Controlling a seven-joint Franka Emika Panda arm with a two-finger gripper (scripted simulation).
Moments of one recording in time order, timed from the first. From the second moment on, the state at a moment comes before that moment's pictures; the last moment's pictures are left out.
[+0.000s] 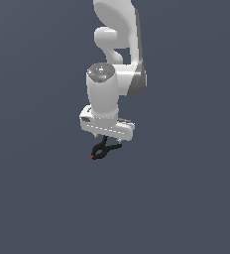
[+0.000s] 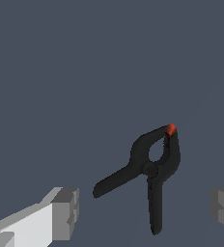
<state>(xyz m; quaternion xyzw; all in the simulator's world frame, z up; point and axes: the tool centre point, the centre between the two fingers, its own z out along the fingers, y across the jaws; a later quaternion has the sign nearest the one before) 0.005 -0.031 0.157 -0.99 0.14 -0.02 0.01</state>
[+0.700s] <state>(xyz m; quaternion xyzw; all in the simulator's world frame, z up) -0.019 -0.051 0.088 -0.94 0.34 0.00 0.00</state>
